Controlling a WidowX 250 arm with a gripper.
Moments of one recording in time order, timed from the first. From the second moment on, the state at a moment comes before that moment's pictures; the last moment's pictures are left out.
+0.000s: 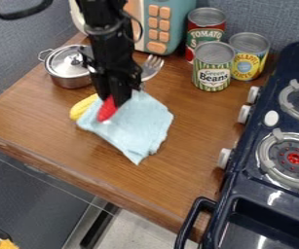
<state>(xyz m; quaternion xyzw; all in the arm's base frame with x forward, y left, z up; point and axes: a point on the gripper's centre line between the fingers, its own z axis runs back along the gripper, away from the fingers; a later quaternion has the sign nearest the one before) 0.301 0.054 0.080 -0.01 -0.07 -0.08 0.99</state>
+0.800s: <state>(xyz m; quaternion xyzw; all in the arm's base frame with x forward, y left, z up) 0.301 0.053 0.090 -0.02 -0.05 -0.07 1.00</state>
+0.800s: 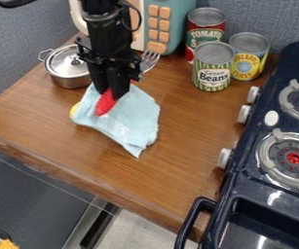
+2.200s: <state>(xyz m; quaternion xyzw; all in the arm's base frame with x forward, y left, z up) 0.320 0.073 0.166 -0.01 -0.15 -0.03 0.99</state>
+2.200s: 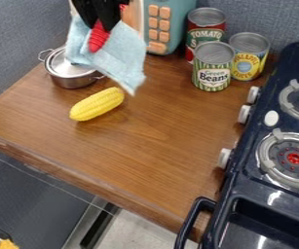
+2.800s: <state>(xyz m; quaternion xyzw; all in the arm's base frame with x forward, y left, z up) 0.287 -0.006 0.120 -0.03 0.00 -0.20 0.98</state>
